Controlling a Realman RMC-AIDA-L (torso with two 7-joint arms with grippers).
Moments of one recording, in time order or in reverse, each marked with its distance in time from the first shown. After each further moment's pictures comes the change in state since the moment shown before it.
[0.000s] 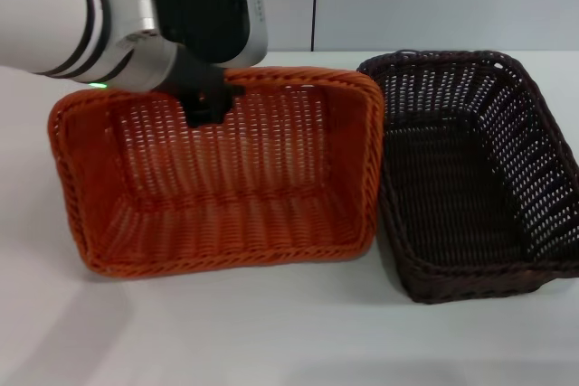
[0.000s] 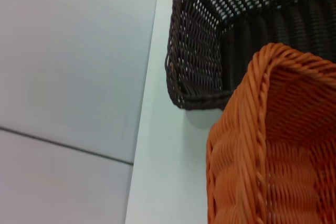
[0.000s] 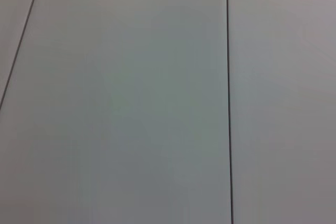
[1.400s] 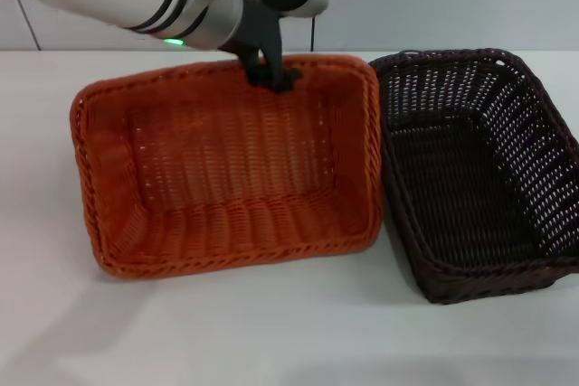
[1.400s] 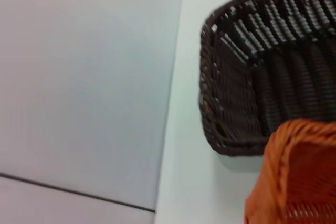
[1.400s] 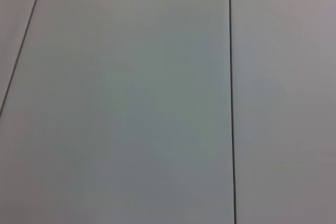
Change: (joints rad) left arm -0.183 0.000 -0.021 0.310 -0.050 0.221 0.003; right arm 0.010 -0.002 0.002 -0.002 0.000 0.002 -0.002
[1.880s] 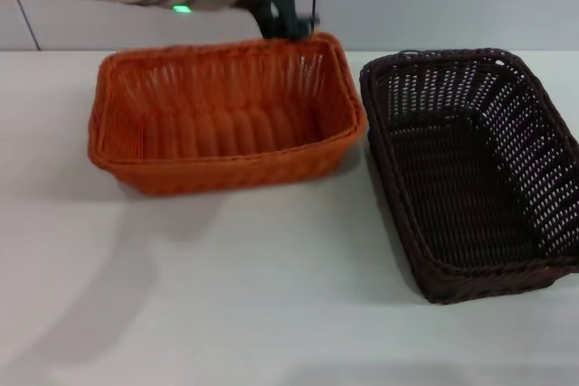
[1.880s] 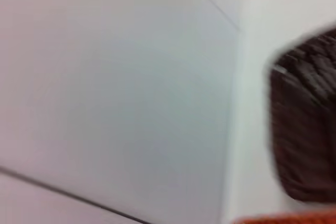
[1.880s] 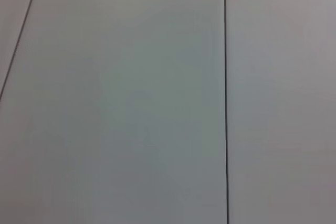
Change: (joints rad) left arm 0.047 -0.001 -0.001 -0.059 -0.007 0.166 -0.039; right arm -0.020 0.004 0.001 0.002 0.000 -0.008 0.000
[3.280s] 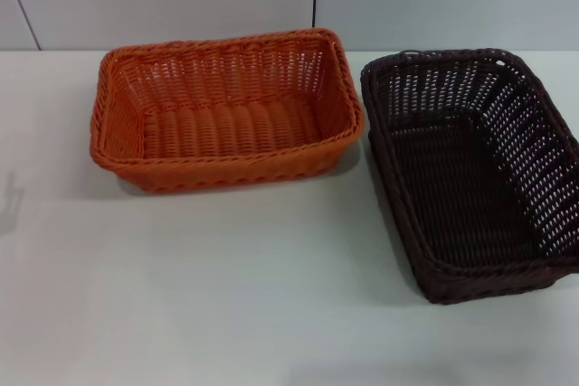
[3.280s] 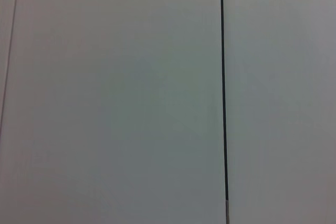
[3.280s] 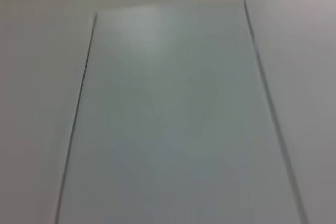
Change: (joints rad) left arm 0.555 -0.003 0.328 1.209 -0.206 2.323 -1.053; right arm -0.018 -0.030 -0.086 -0.273 -0.016 0.002 0.048
